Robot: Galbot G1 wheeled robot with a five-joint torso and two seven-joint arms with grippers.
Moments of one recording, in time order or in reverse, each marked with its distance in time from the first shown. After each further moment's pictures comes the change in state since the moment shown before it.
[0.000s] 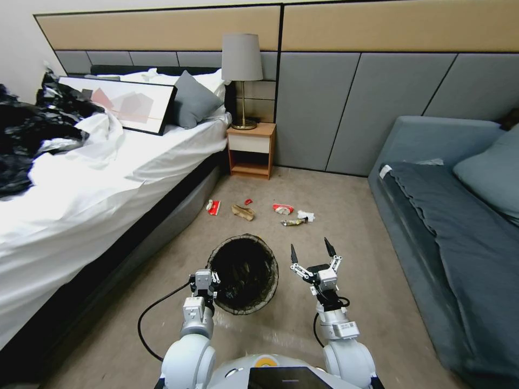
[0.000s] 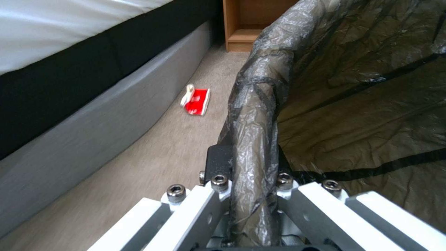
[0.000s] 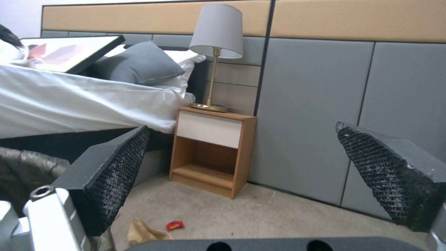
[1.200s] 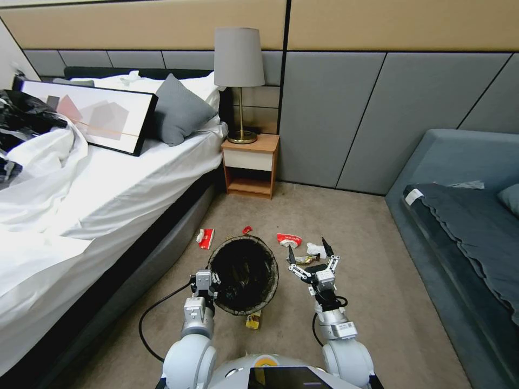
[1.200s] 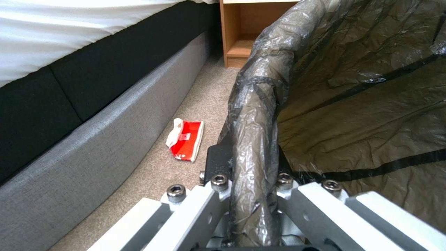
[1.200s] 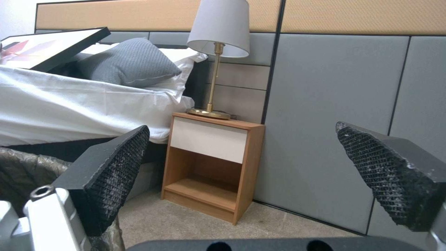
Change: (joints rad) left arm -0.003 -0.004 0.001 0.006 0.003 -0.002 0.000; right arm 0.009 0.000 -0.001 -0.014 0.001 0.025 -0.029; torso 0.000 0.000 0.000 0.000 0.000
